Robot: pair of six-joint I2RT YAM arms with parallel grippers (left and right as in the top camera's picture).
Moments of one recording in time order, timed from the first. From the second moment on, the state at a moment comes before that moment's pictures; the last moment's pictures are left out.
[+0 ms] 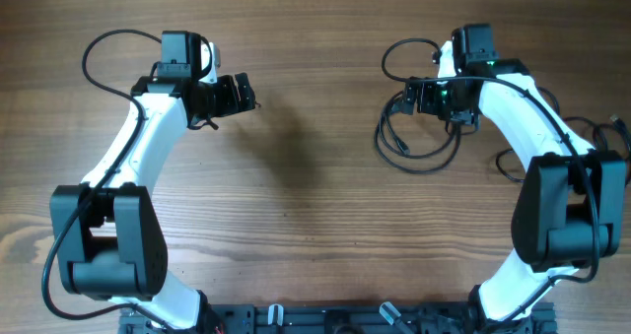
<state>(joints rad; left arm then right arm) -0.04 1.77 1.23 -0.58 0.20 -0.27 0.08 1.88 1.32 -0.68 -0.22 0.21</state>
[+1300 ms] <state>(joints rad) -0.04 1.77 1.23 -0.58 0.20 -0.27 0.08 1.85 1.32 -0.51 -0.23 0.20</state>
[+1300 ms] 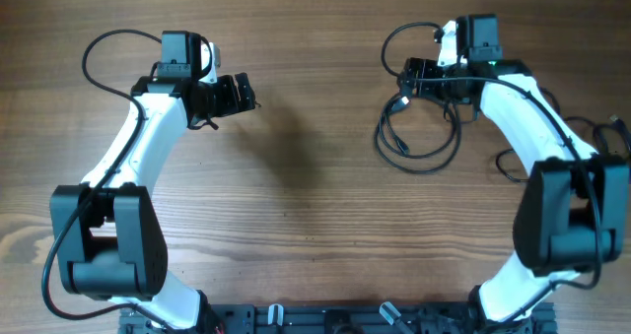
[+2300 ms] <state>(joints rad) -0.04 1.77 1.23 -0.58 0.20 -0.27 0.08 0.83 1.32 -0.68 -0.23 0.20</state>
